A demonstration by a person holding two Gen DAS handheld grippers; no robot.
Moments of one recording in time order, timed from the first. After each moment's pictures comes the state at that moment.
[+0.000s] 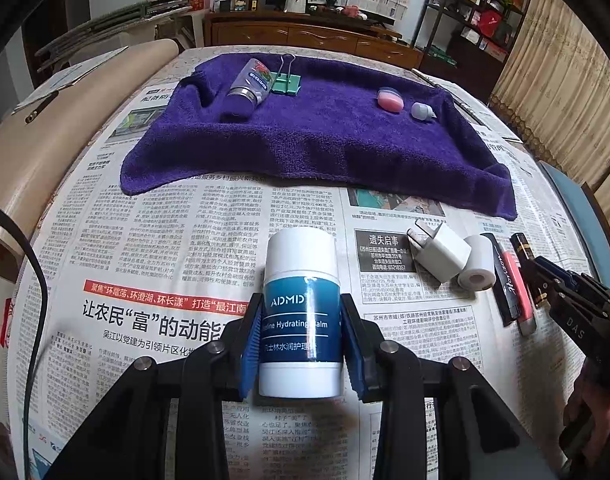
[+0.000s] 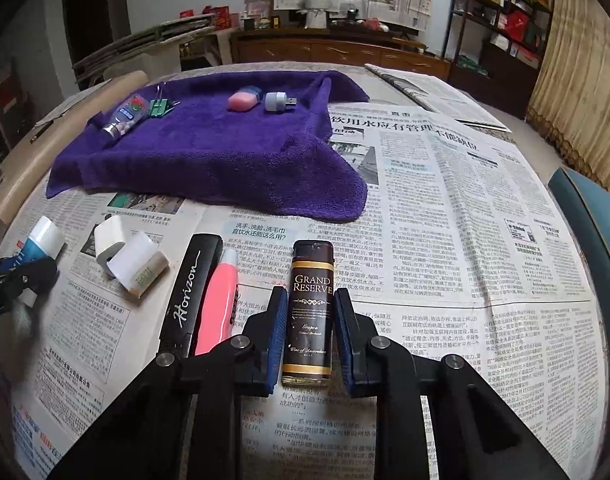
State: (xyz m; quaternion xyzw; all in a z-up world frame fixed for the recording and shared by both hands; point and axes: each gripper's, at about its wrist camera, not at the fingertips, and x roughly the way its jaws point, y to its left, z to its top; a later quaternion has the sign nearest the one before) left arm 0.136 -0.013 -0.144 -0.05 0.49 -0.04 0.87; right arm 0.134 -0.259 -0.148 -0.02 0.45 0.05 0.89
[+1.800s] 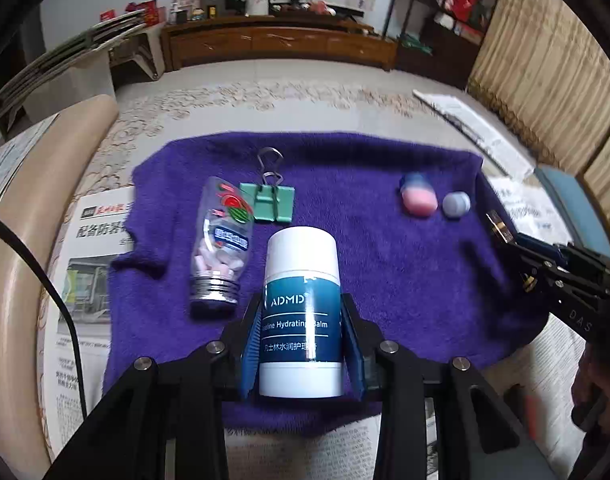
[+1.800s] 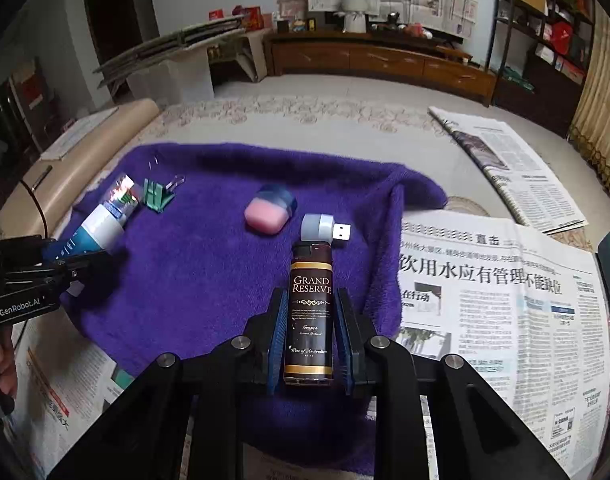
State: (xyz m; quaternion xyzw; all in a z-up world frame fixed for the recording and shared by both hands) left arm 0.304 -0.006 -0.119 0.00 0.49 -0.09 0.86; right arm 0.302 -0.216 -0.121 -0.02 0.46 0.12 0.88
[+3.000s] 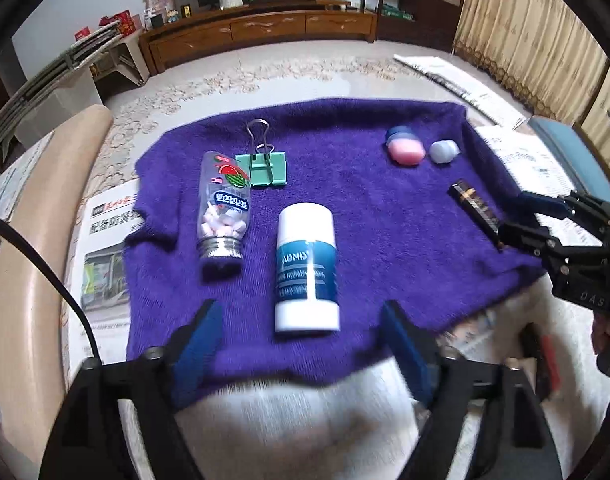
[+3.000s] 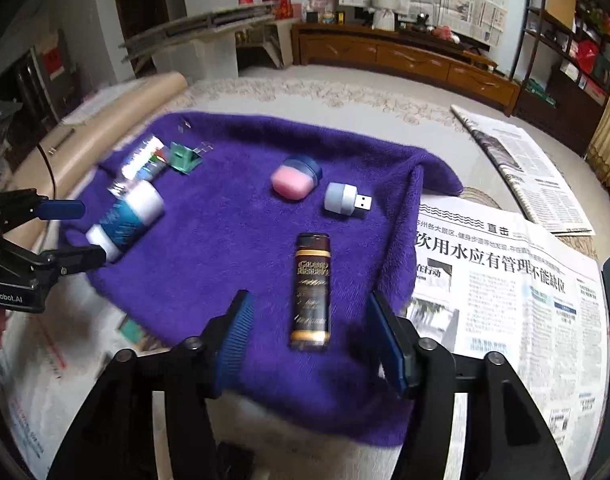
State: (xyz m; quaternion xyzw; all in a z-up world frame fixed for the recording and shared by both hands) left arm 0.271 -0.007 -0.107 0.06 0.51 -0.11 0.85; right arm 0.266 -0.217 -0.116 -0.05 0.46 0.16 0.87
